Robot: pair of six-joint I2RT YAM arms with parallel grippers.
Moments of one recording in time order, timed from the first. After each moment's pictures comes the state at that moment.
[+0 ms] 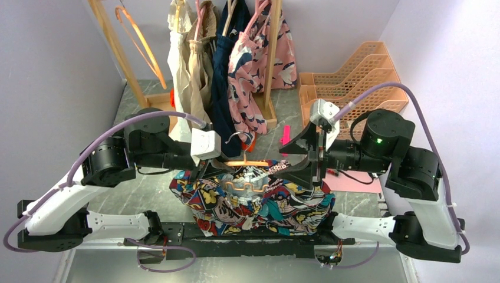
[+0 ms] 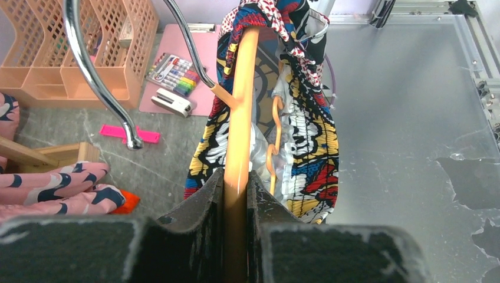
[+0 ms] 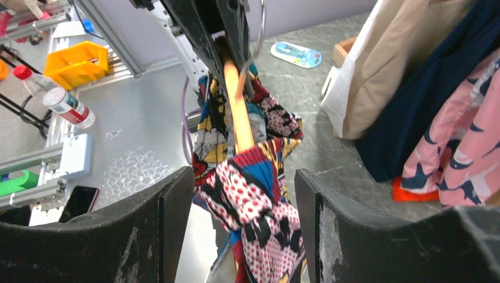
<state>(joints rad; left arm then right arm) -1.14 1.07 1.65 -0.86 0.36 0.15 1.04 0.99 1.81 -1.03 -0.31 0.05</state>
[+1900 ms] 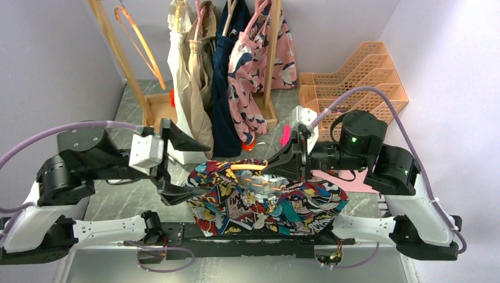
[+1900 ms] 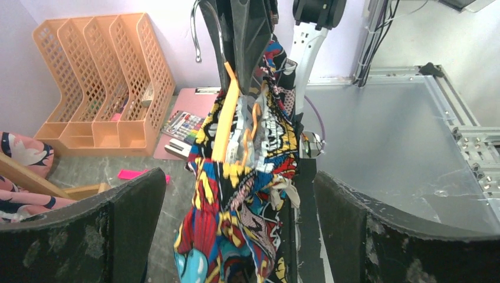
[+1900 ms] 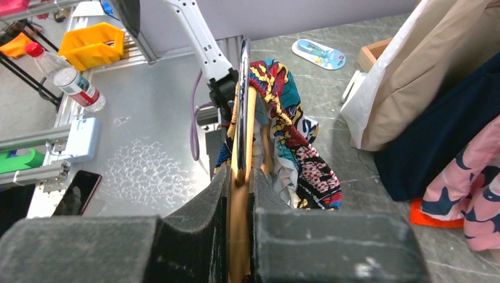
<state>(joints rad) -1.15 0.90 1.59 -0.74 0.37 0.10 1.04 0.98 1.63 -0.86 -0.43 0.02</state>
